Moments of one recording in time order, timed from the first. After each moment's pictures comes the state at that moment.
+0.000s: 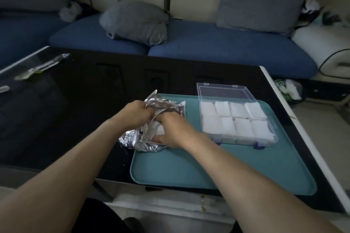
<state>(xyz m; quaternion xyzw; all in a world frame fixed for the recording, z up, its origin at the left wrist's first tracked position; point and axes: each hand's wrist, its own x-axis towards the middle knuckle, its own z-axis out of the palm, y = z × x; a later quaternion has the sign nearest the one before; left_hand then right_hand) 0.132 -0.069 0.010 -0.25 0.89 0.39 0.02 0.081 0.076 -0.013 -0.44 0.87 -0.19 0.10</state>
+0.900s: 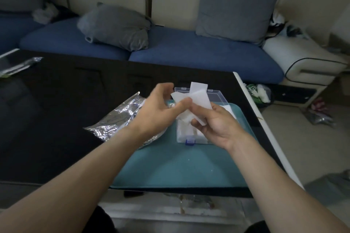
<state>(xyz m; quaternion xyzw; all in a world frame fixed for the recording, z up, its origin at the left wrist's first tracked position) 0.127 0.047 0.054 -0.08 0.81 0.56 -0.15 0.064 0.203 0.045 -0.06 0.58 -0.77 0.28</state>
